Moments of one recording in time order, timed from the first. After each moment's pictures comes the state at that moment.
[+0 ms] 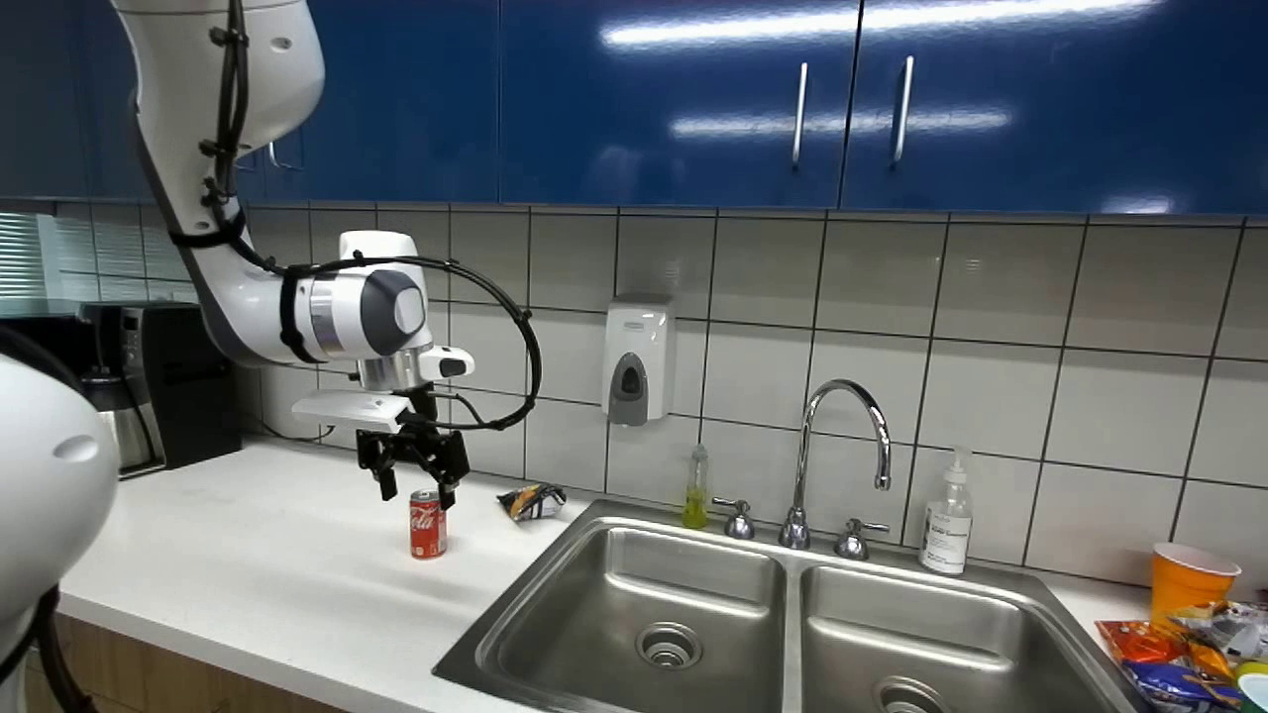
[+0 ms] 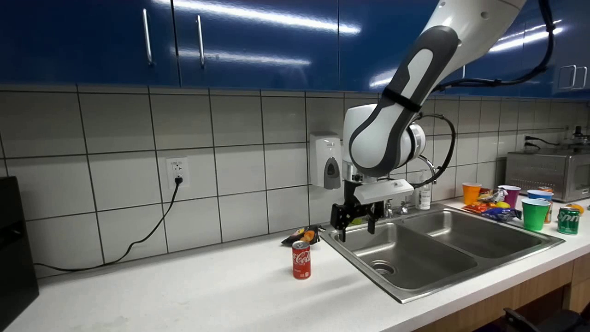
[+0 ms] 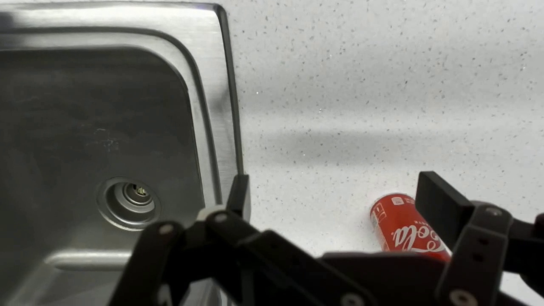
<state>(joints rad) 0.03 -0.01 0.16 -2.58 -0.17 2.71 0.31</state>
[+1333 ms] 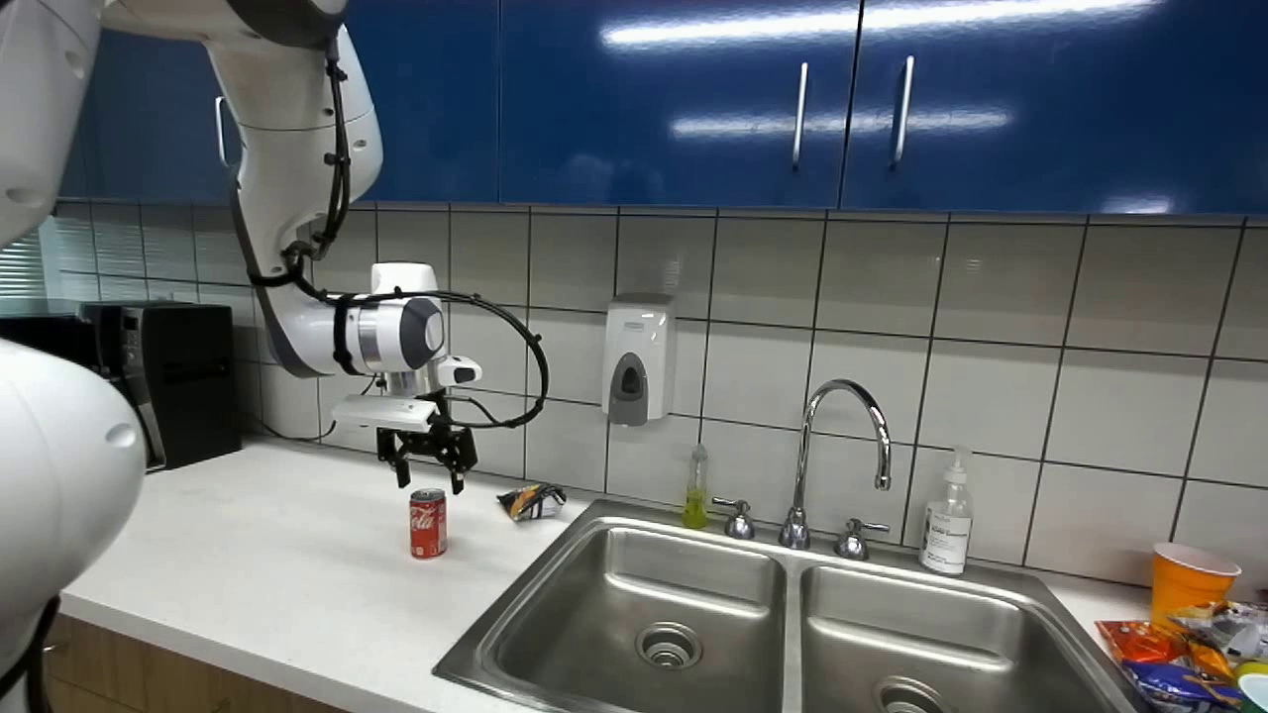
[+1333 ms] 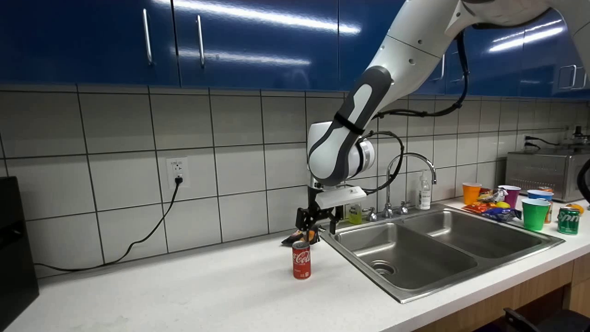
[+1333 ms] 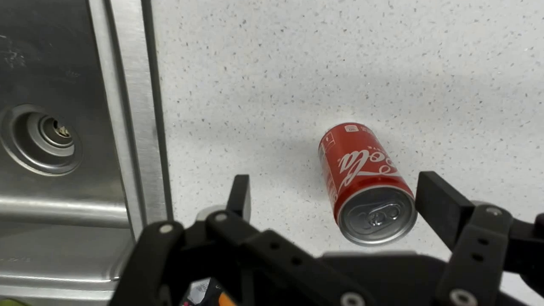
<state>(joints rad) 0.17 0.32 0.08 -2.22 -0.18 2.69 0.27</state>
